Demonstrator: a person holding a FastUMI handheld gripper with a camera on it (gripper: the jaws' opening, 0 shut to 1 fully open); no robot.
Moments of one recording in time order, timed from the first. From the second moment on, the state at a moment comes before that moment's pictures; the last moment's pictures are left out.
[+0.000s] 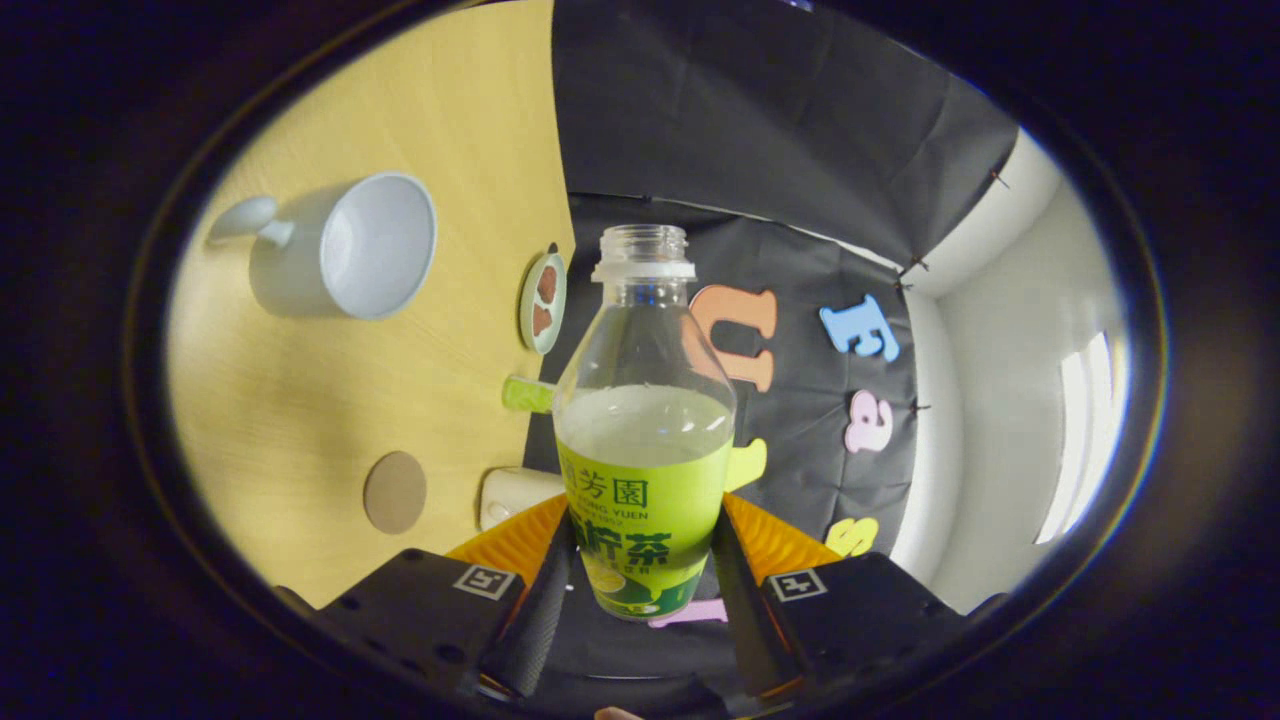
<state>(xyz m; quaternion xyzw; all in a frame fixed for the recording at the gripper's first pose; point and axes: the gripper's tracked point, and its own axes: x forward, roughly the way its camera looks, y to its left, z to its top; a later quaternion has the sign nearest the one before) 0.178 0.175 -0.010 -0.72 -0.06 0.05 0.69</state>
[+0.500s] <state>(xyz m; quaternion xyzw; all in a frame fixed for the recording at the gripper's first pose) 0.169 0.159 -0.020 -0.50 0.00 0.10 0.86</state>
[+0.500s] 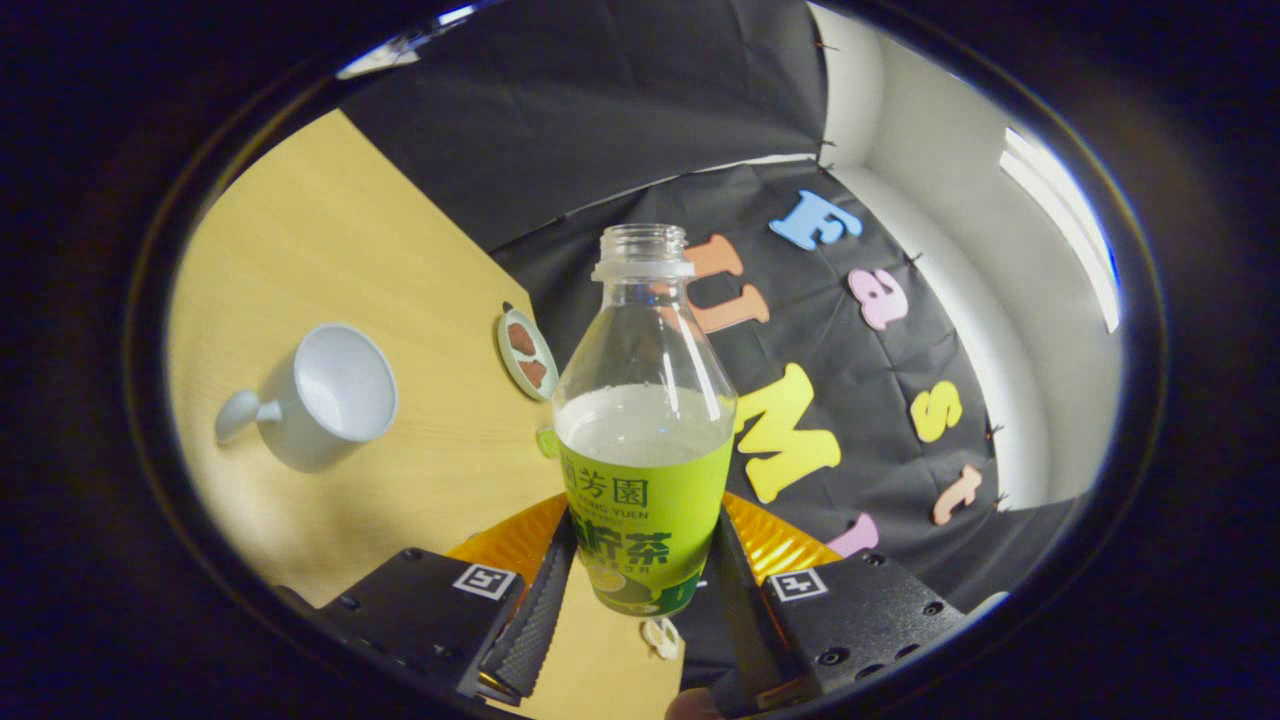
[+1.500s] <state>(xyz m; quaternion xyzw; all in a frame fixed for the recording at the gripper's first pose) 0.247 0.144 -0.036 -0.06 0.12 0.20 0.97</state>
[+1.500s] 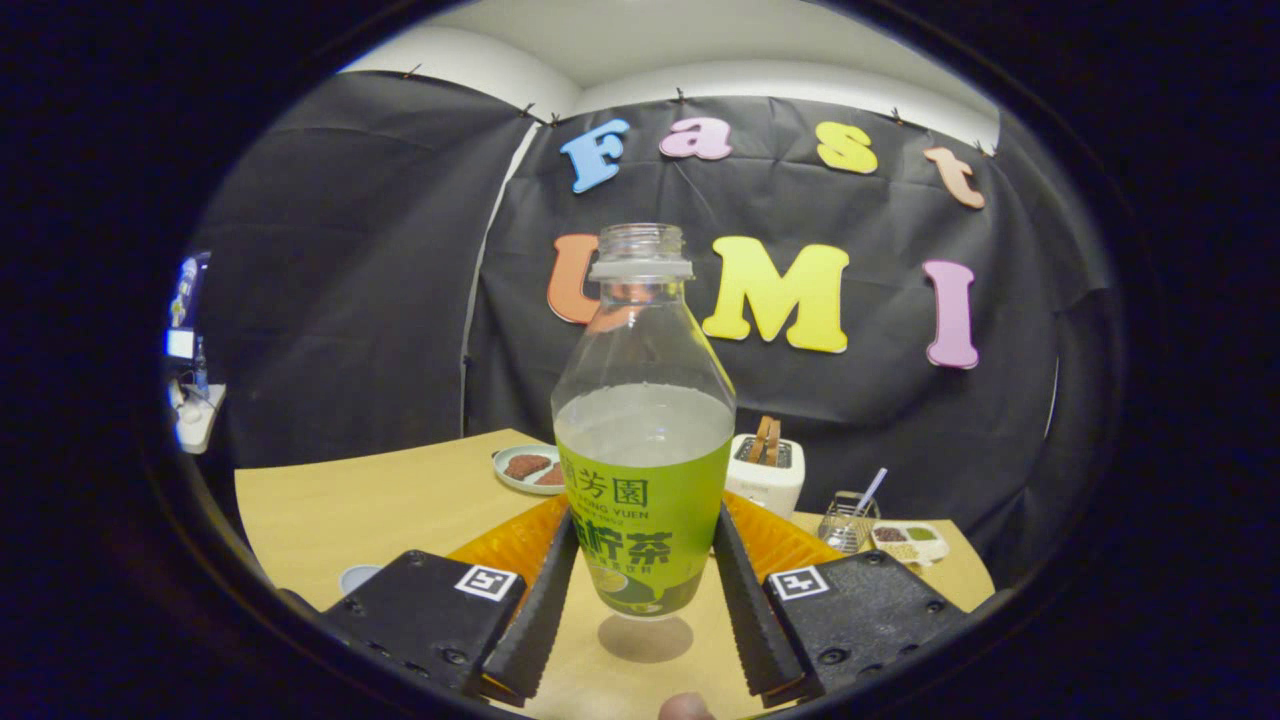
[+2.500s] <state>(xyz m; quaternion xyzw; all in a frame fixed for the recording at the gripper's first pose) 0.291 0.144 -0.163 -0.05 0.21 0.19 0.96</state>
